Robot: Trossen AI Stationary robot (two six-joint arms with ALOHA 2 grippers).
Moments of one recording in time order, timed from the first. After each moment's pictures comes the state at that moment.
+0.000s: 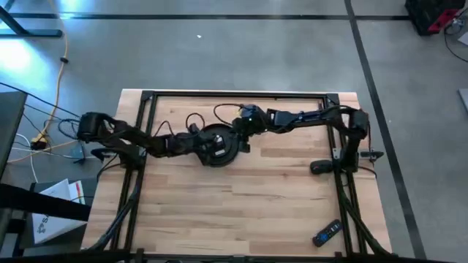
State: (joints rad) left arm 0.09 1.44 0.33 0.69 -0.32 -0.12; right arm -0.25 1.87 1.20 -0.02 -0.16 -0.24
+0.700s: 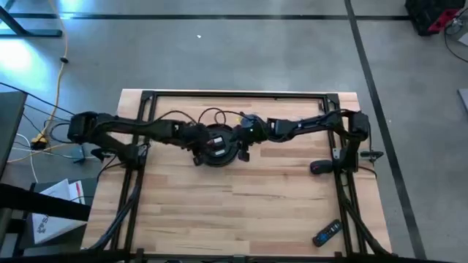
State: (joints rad) left arm 0.13 1.42 0.90 -0.64 -0.11 -0.28; right arm -0.18 1.87 1.06 0.21 -0.16 -0.04
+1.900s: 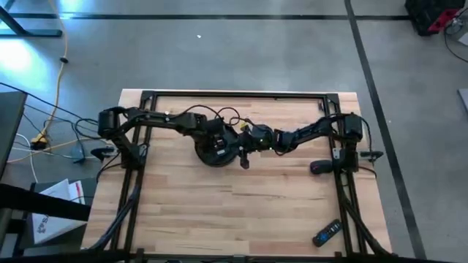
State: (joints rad) left arm 0.22 1.70 1.09 -0.74 0.07 -0.23; right arm -0.13 1.95 0.89 0.71 -0.17 0.00
